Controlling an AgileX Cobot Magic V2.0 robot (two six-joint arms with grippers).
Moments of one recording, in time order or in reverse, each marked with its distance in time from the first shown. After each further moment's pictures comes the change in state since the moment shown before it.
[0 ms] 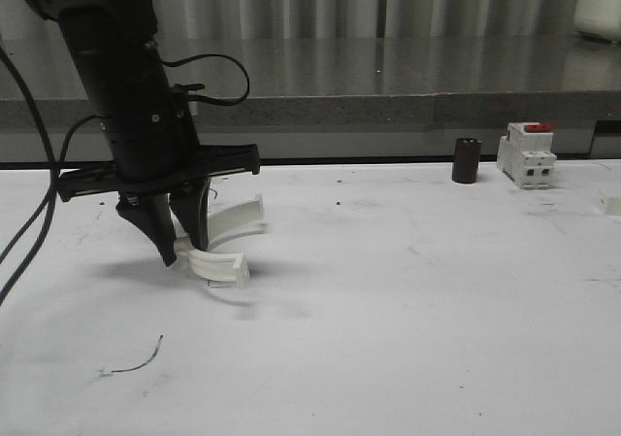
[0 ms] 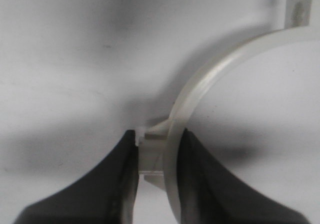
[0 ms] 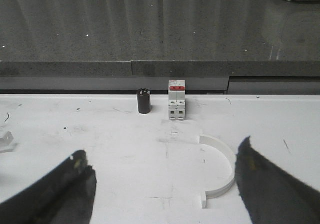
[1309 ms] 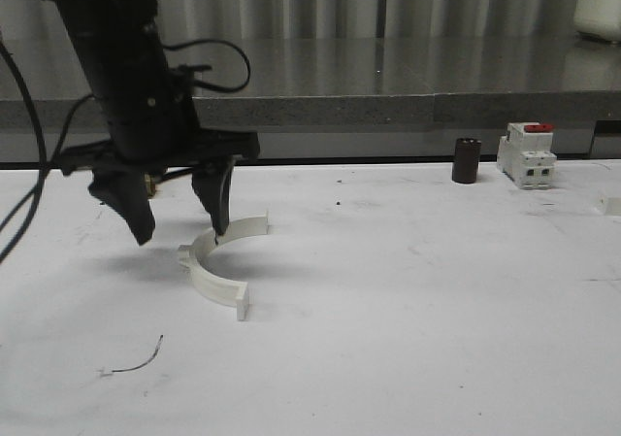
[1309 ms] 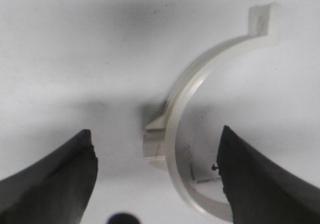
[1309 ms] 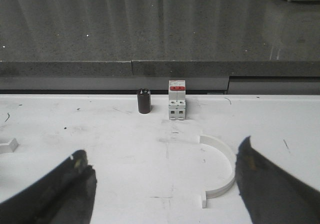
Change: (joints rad) left arm -0.012 -0.068 -0.008 0.081 -0.008 0.059; right arm 0.000 0.000 0.000 0.000 0.000 0.000
